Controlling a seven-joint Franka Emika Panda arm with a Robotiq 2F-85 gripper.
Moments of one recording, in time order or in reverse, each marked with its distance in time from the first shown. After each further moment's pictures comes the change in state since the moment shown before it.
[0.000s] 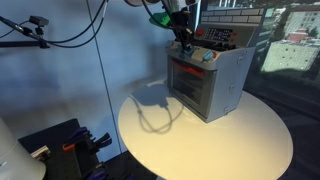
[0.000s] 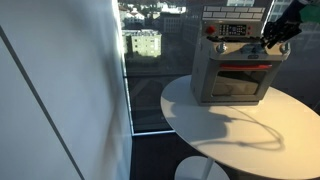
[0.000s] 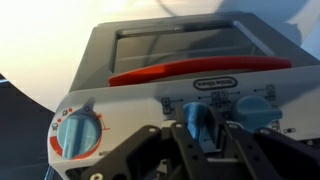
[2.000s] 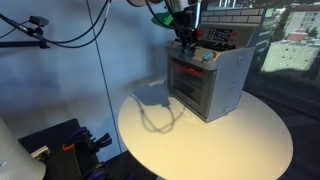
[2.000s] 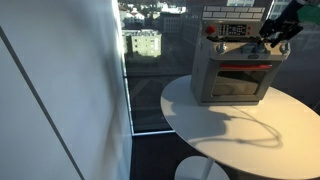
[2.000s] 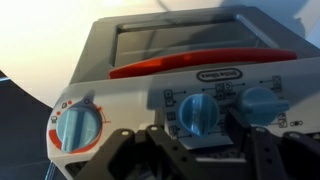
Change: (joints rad) arm 0.007 0.025 -0.013 0.032 0.000 0.000 0.000
